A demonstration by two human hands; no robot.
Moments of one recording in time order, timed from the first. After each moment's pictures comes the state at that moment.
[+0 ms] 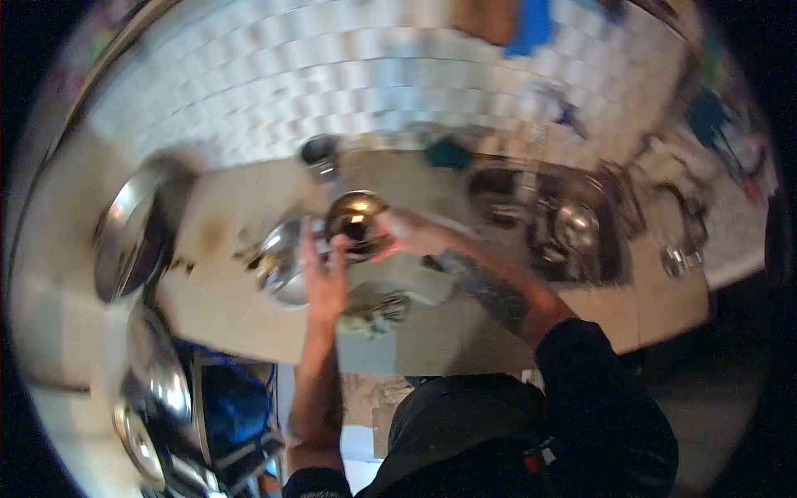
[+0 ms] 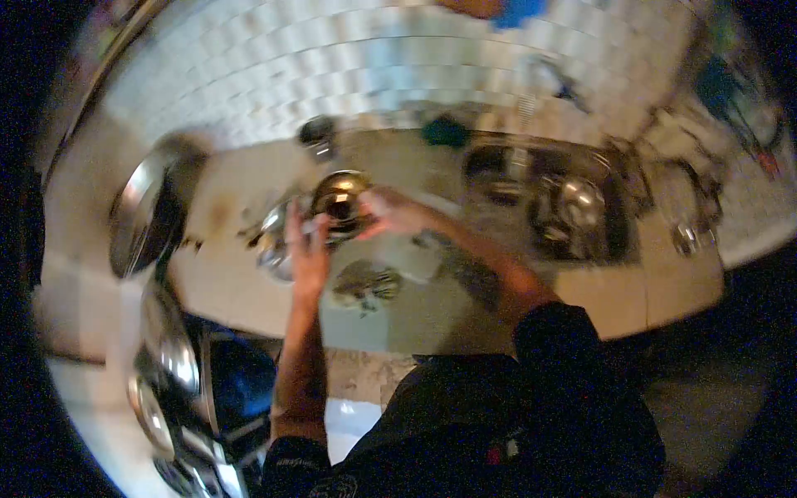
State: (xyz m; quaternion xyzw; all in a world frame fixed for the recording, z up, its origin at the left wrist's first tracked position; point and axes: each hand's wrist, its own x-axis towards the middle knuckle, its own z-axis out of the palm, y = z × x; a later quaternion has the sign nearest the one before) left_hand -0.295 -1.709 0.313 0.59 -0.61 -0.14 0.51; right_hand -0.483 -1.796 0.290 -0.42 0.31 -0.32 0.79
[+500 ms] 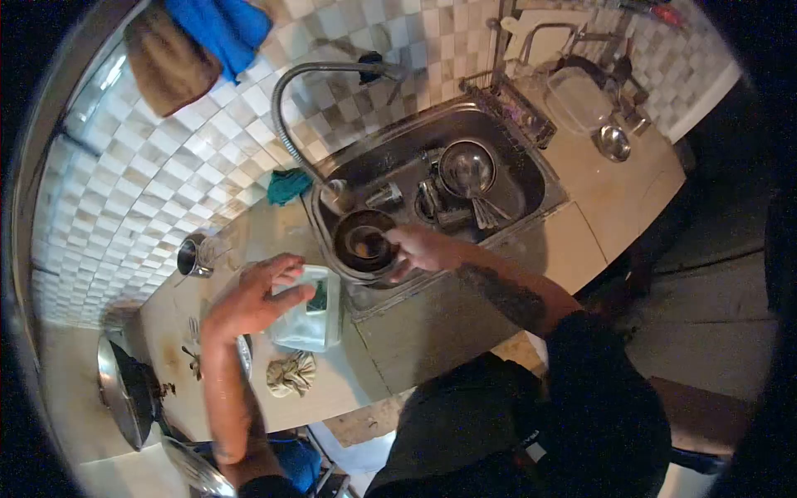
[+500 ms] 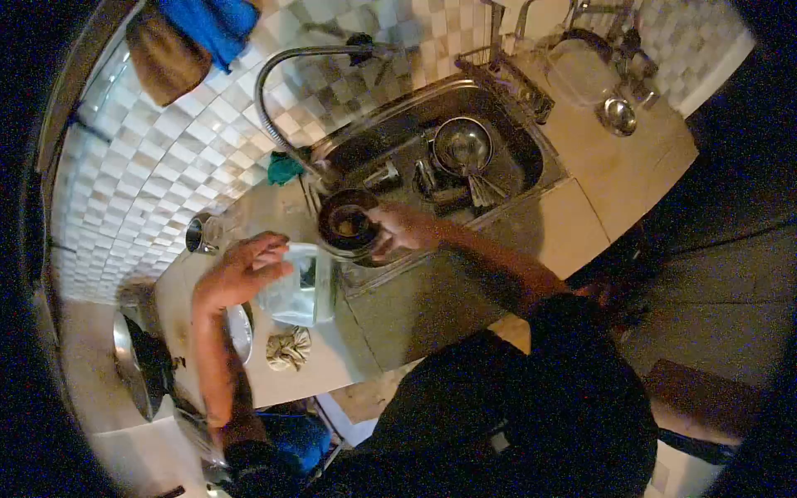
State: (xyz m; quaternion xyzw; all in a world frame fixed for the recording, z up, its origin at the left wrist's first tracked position) left_hand -0.510 -1.762 0.443 0.37 -0.85 -0.38 -0.01; right_hand -0.786 -1.691 0.248 -0.37 0.35 -0.40 0.76
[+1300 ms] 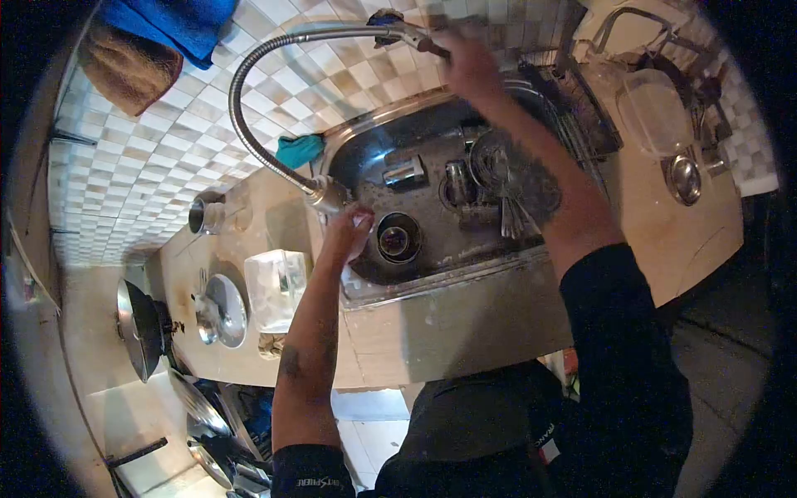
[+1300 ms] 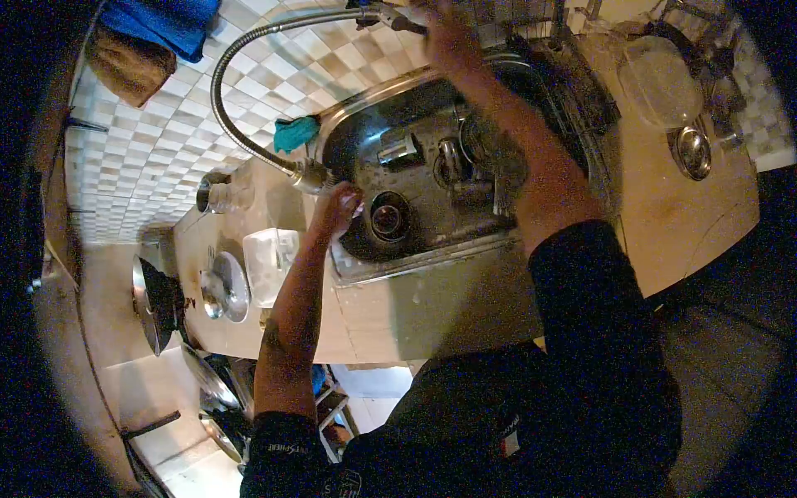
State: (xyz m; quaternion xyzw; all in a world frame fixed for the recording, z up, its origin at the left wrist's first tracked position) left_hand -0.629 -1.811 0.217 0.46 -0.84 -0.27 0.07; right_hand -0.983 -1.908 0.260 -0.60 0.65 -0.45 -0.08
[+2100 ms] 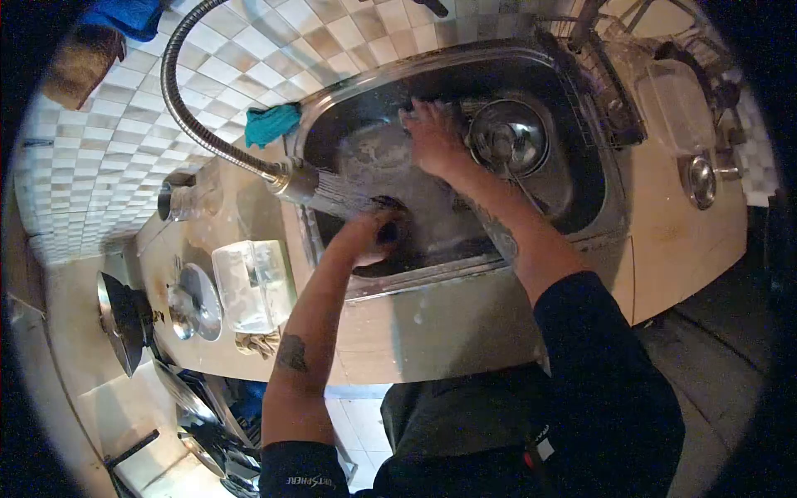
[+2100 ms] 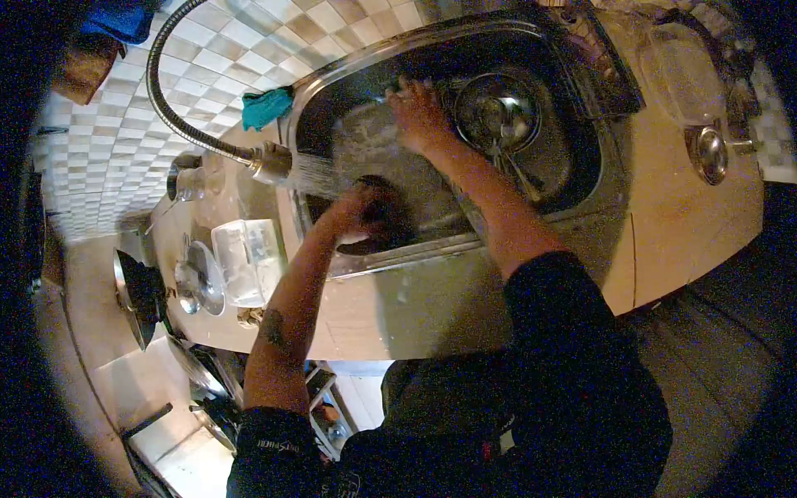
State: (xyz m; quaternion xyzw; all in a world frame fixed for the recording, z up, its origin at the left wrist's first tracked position) left_hand -0.644 -1.785 0.151 0.38 -0.87 -0.29 -0.12; right_hand -0.878 -1.839 0.107 -0.72 0.67 -0.18 -0.01
